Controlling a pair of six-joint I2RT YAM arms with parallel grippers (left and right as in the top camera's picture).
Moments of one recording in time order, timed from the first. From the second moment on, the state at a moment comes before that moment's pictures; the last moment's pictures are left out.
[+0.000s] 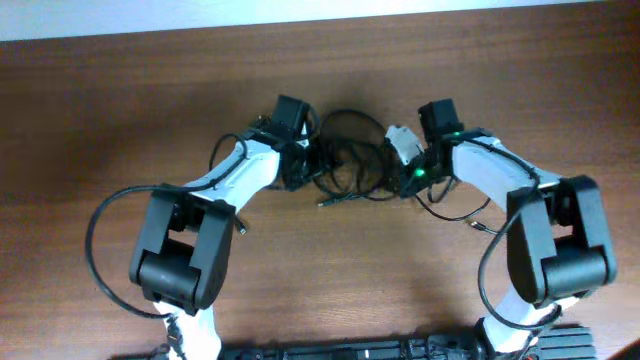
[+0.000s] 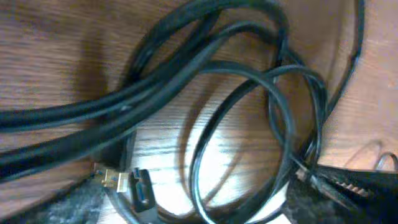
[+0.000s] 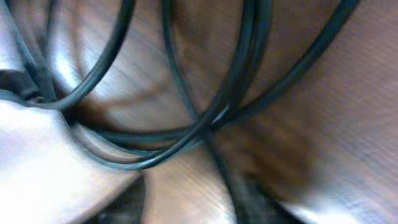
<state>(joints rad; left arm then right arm) -0.43 2.00 1.27 -0.46 0.37 -0.73 0.17 1.86 1.06 -0.55 -0.36 -0.32</state>
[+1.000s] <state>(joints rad) -0.19 2.00 1.28 -0.73 0.13 -0.68 -0.31 1.48 1.40 -0.81 -0.05 0.10</state>
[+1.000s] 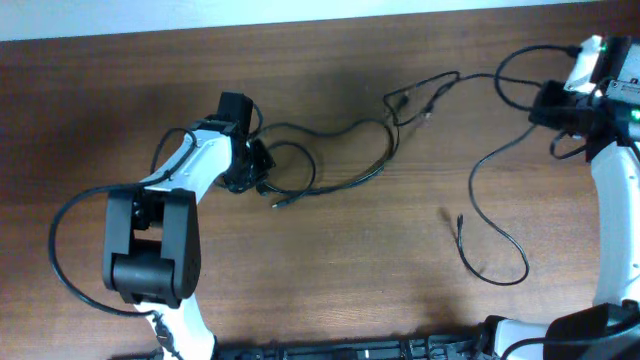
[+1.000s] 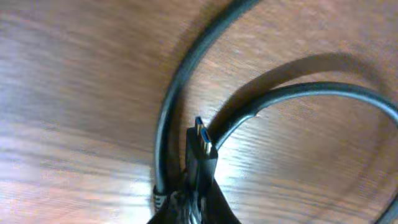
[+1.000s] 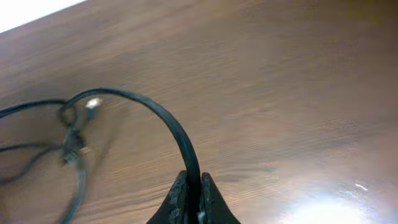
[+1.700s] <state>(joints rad) -0.20 1.99 1.28 -0.67 -0.05 -0.69 0.16 1.60 1.46 -0.71 -0.47 -0.11</state>
